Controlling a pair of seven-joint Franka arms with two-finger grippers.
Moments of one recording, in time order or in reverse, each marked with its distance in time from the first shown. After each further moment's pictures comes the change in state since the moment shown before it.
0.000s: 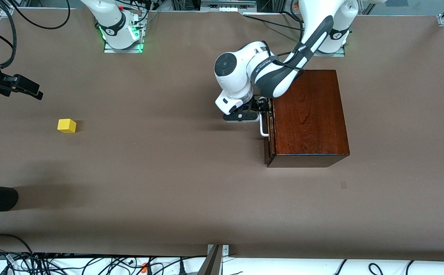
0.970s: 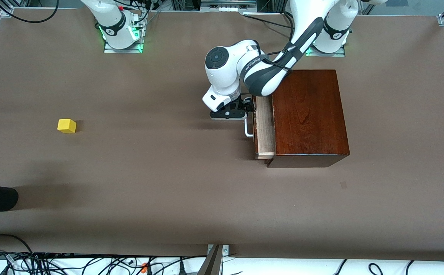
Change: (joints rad) left arm -0.051 0.051 0.002 0.076 -0.010 0.081 -0.065; right arm -0.017 0.024 -0.287 -0.057 0.000 0.062 -0.403
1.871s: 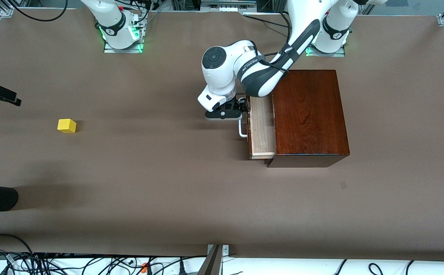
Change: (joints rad) left arm -0.015 0.027 -0.003 0.044 -0.023 0.026 -0.004; right arm 0.005 -0.027 0.047 -0.246 0.000 0.240 0.083
